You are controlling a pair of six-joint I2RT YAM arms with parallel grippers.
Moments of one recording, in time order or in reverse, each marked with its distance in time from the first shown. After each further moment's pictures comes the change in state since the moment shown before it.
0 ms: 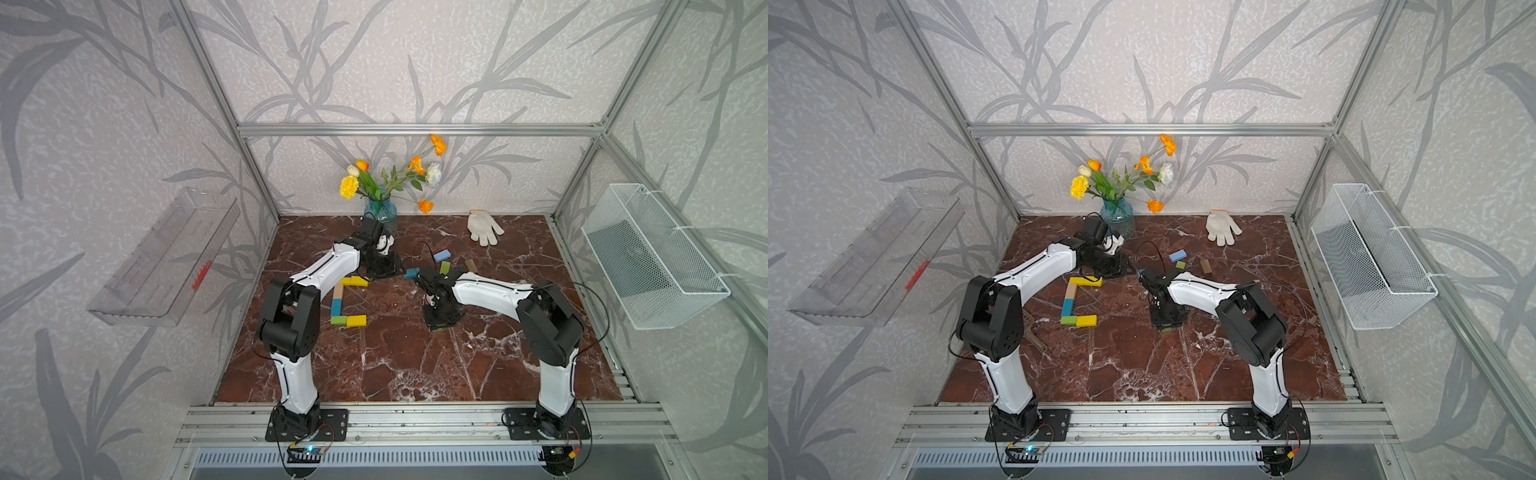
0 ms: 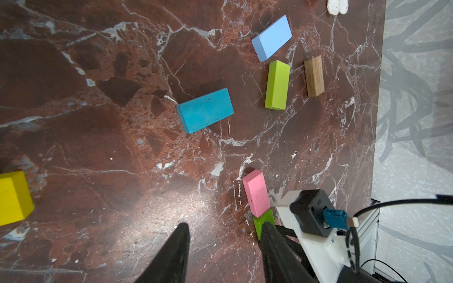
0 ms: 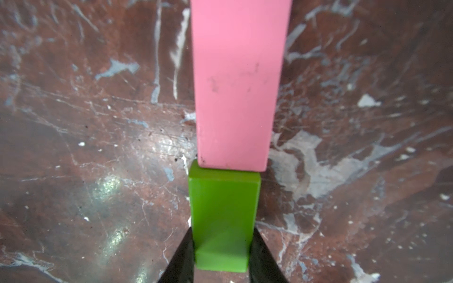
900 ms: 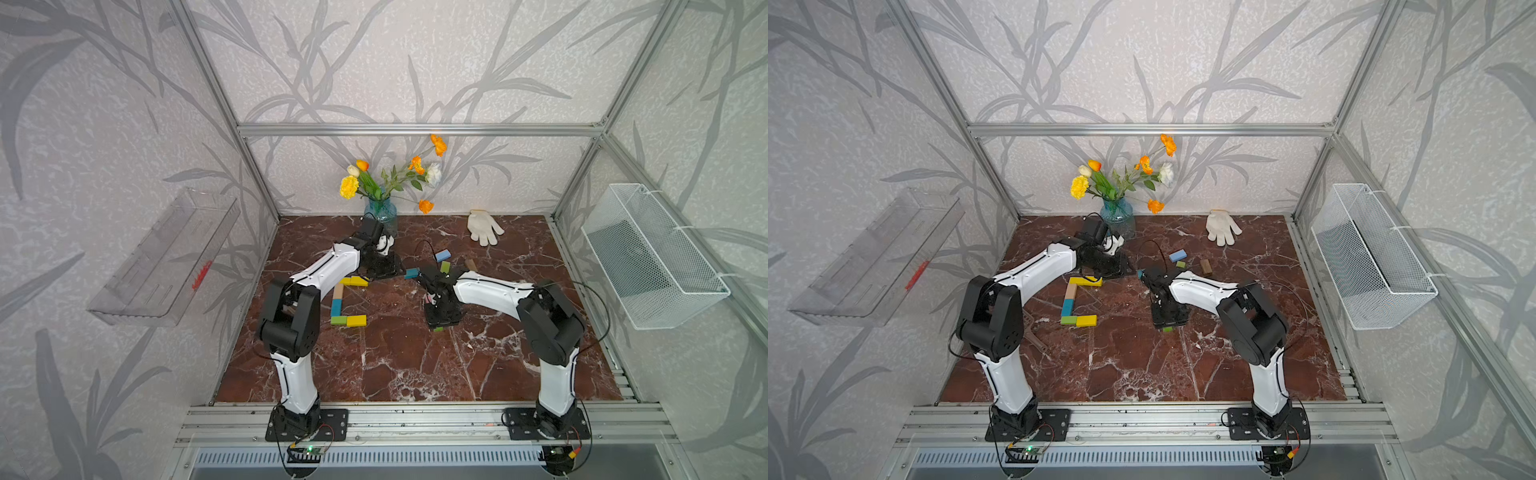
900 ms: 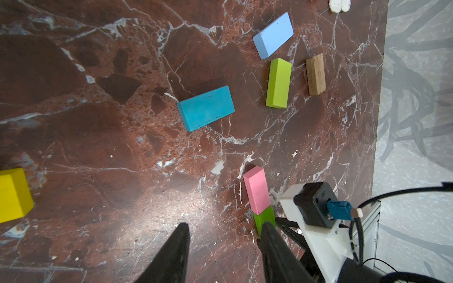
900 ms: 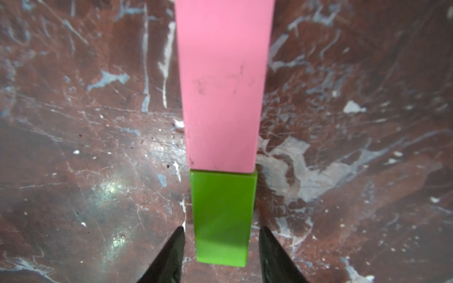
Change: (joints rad) left arm 0.000 0.000 0.000 -0.006 -0.001 0.001; right arm -0.011 -0.008 -0.010 0.008 0.000 0.002
